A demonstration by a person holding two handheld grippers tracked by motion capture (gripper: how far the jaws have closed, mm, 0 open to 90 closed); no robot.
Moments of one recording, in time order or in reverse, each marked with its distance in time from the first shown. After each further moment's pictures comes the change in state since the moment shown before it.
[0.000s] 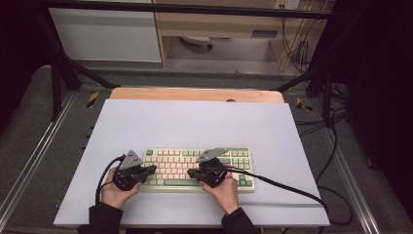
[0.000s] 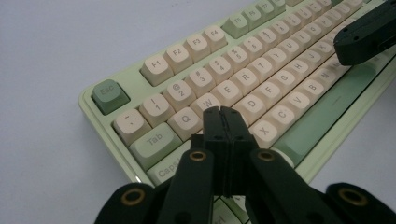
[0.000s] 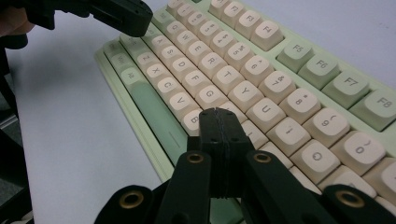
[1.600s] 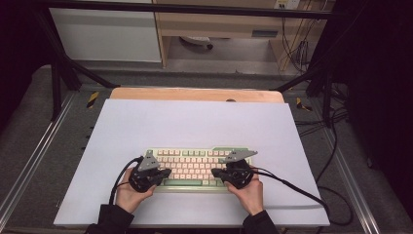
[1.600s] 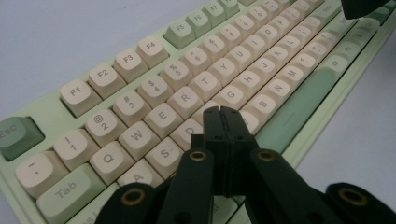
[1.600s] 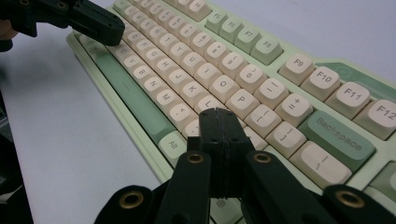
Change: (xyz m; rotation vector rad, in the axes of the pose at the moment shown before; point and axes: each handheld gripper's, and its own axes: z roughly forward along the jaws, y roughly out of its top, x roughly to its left) left arm -0.032 0.015 0.025 0.036 -0.066 0.052; right arm -0.031 -0.031 -0.055 -0.021 -0.069 0.045
